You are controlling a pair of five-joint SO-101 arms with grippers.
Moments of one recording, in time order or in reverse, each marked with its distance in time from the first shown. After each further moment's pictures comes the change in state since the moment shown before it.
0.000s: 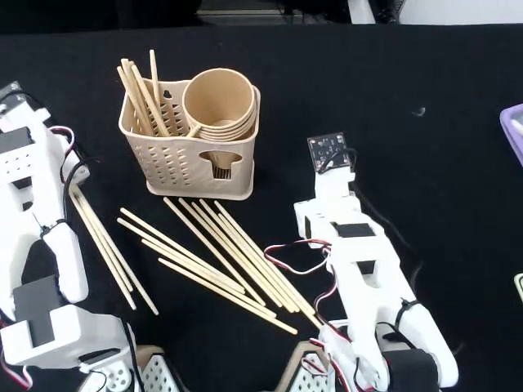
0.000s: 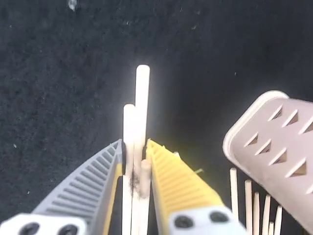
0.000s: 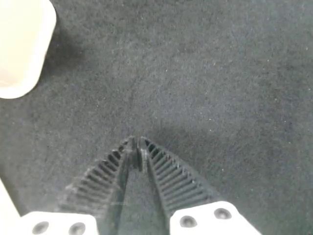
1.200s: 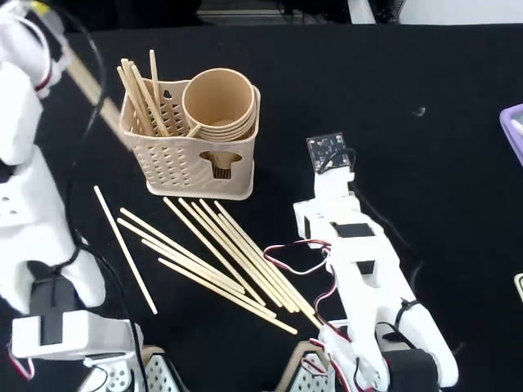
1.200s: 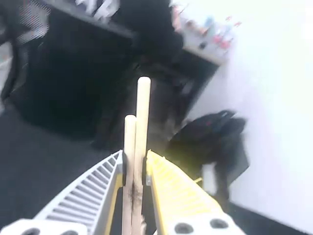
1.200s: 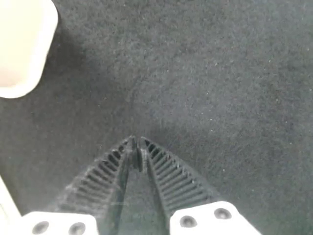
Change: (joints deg) left arm 13.0 -0.1 -70.9 11.1 5.5; right arm -0.3 0.0 0.0 0.0 0.0
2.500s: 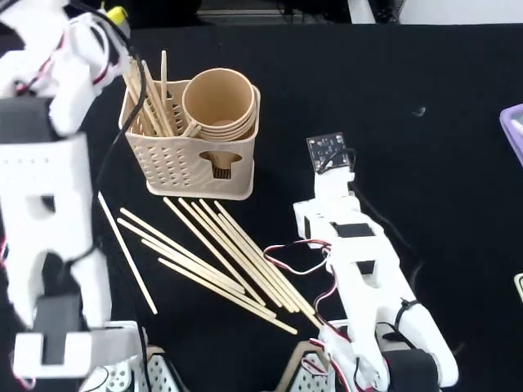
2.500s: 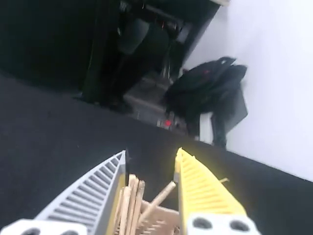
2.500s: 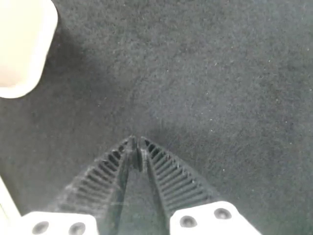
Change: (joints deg) left arm 6.2 -7.3 29.2 -12.0 0.6; right arm 0.0 0.0 0.0 0.0 0.0
